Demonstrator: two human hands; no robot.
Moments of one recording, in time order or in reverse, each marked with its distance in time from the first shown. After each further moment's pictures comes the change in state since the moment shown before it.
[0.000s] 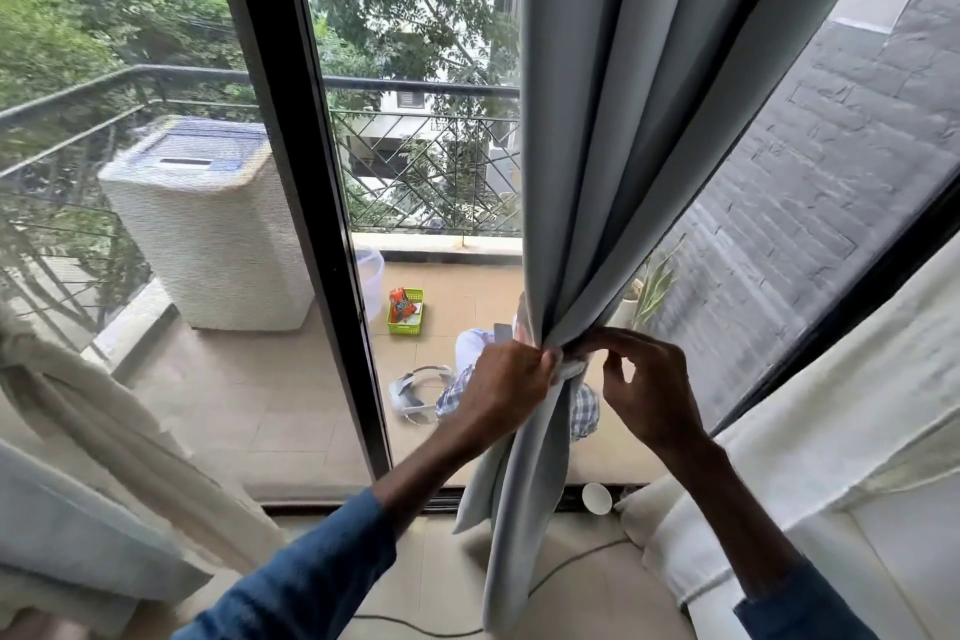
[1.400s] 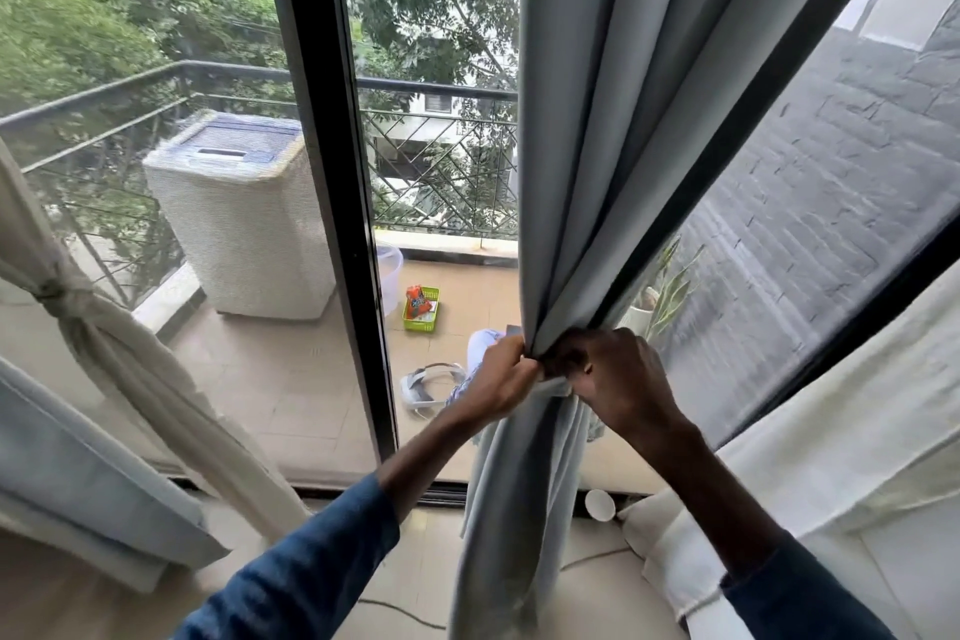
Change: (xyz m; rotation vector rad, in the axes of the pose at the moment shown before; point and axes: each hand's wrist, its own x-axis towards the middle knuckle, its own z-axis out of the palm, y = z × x) left_hand -0.015 -0.001 -0.007 -0.242 -0.046 -0.094; right_hand 0.009 -0.047 -0.007 -0.217 -0.335 0.118
